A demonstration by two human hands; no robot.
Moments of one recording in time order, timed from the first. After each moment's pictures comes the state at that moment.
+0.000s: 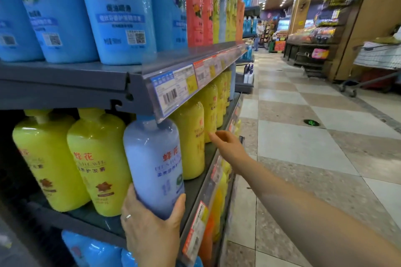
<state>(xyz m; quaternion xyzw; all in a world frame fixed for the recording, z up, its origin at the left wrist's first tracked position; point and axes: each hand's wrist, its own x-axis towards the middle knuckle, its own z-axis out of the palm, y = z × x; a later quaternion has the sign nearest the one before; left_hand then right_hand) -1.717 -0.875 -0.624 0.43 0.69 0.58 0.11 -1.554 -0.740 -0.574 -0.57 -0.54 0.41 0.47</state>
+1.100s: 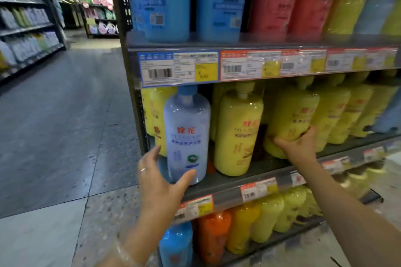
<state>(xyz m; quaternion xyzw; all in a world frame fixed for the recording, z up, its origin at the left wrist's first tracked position) -1.663 -0.887 -0.605 0.27 0.77 0.58 -0.06 -1.528 -0.599 -0.583 -0.48 -0.67 0.39 0.42</state>
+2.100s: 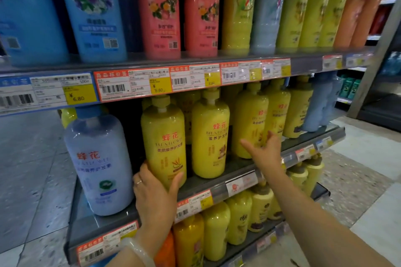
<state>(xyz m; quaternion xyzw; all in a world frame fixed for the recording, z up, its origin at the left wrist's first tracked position) -1.584 -0.765 -0.598 0.20 0.86 0.47 -0.02 -1.460 -0.551 -0.578 -0.45 -0.65 0.41 0.45</state>
